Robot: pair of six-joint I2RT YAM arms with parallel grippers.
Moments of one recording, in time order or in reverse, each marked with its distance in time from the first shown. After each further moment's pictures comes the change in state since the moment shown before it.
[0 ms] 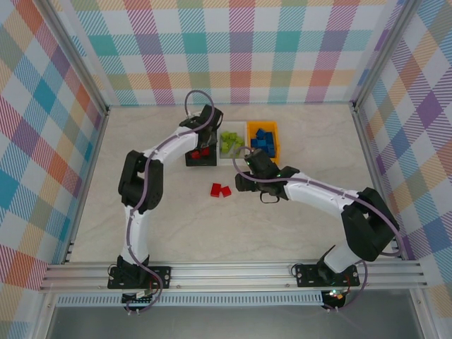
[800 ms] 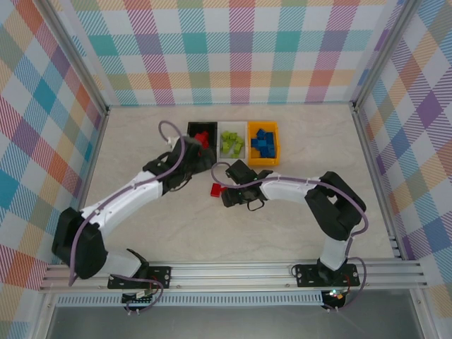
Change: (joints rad) left arm -0.128 -0.794 -0.772 0.199 0.102 -0.082; right arm 0.094 0.286 0.103 -0.002 -0.098 -0.066
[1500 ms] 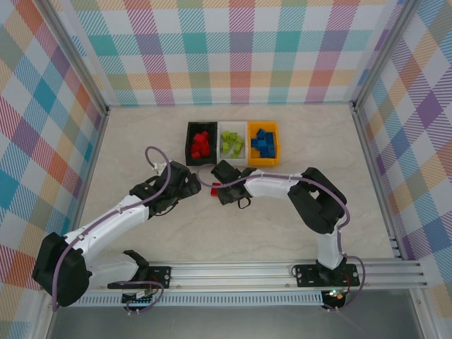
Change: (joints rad) left arm 0.000 -0.199 -0.242 -0.074 -0.003 -0.052; right arm 0.050 0.142 0.168 -0.093 0.171 -0.058
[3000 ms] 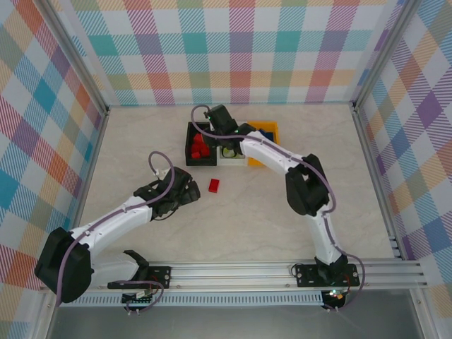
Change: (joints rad) left arm 0.000 0.032 -0.061 0.002 0.020 -0.002; right arm -0.165 0.275 0.728 -0.025 -0.061 -0.080
